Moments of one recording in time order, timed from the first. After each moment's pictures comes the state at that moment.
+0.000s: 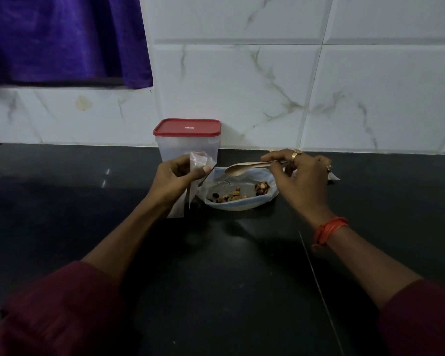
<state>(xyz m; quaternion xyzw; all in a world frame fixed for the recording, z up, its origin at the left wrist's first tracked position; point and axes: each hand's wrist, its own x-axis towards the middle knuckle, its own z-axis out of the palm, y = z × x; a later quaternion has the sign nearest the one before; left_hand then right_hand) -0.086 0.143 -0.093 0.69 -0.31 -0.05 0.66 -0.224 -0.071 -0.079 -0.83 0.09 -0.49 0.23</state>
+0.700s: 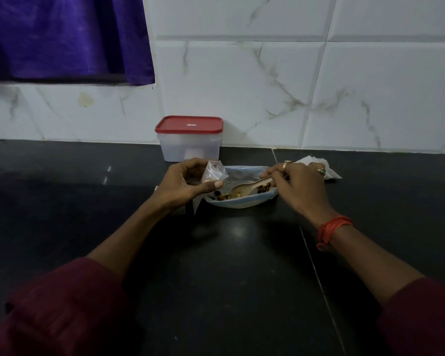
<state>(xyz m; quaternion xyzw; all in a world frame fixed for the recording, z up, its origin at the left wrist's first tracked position) -0.089 0.143 -0.096 0.72 -0.38 -0.07 0.57 -0.224 -0.081 -0.089 -0.91 0.12 -0.33 0.23</state>
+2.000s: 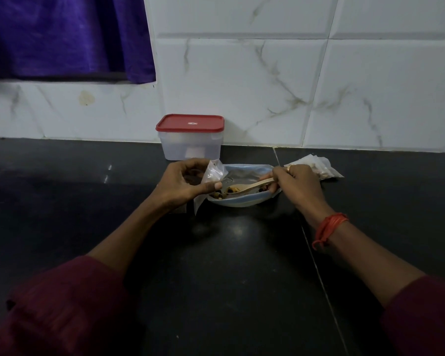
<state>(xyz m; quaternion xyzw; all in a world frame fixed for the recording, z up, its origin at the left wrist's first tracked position) -0.083 0.147 -0.099 0.74 -0.40 -0.03 0.54 -0.226 -0.066 -0.081 -0.84 0.20 -0.26 0.44</state>
